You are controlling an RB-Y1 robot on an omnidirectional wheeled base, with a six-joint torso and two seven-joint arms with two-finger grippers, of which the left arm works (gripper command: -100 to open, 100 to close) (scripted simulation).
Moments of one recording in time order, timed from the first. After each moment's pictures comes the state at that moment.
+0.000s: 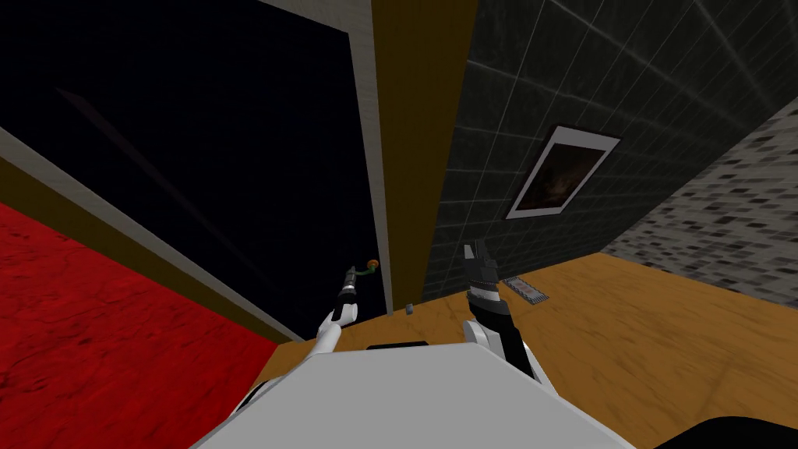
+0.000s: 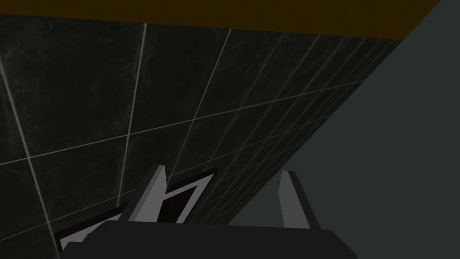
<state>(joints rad) -0.26 0.07 0.24 -0.71 0.11 -0.69 -0.24</state>
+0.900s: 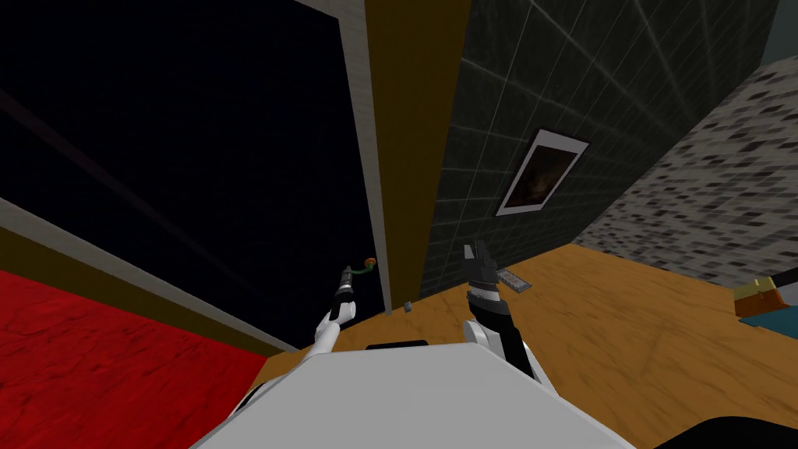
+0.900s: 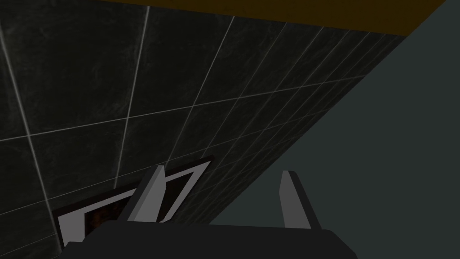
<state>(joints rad) -0.27 0.06 0.31 -0.72 0.13 -0.70 -0.28</state>
